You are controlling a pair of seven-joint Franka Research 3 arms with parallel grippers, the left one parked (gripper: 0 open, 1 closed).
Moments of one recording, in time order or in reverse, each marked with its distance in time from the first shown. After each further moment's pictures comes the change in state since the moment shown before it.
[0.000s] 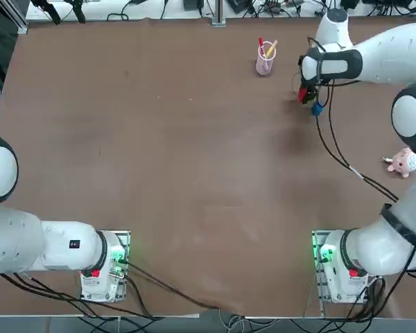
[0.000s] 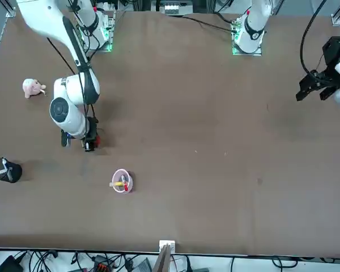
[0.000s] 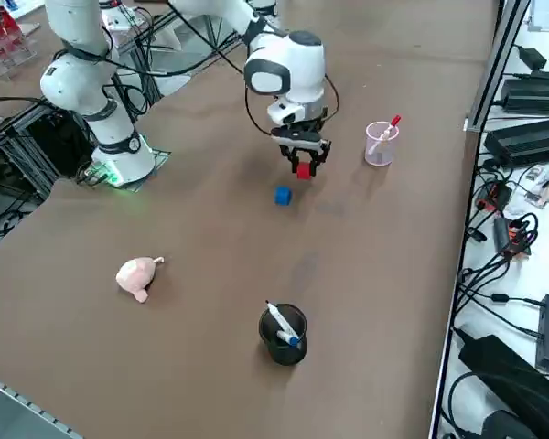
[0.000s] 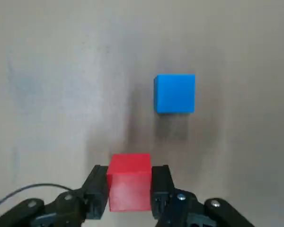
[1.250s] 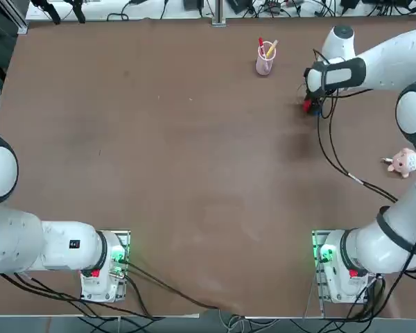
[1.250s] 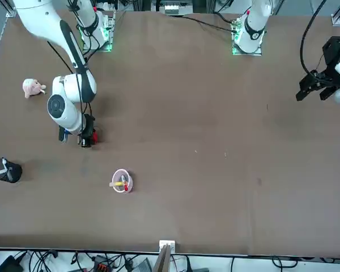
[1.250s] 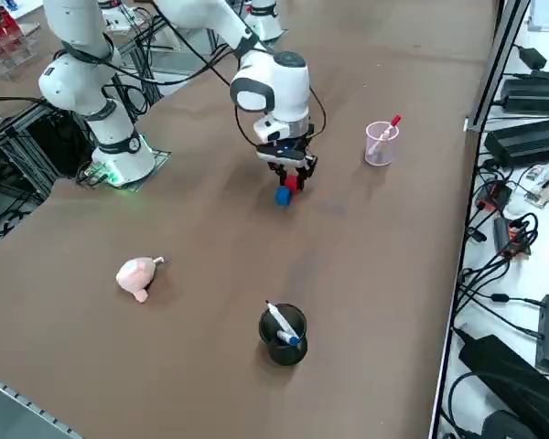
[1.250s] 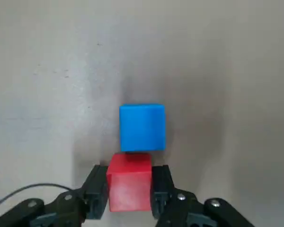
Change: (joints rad) arm -0.047 -0.005 0.004 -0.095 0.000 0.064 -0.031
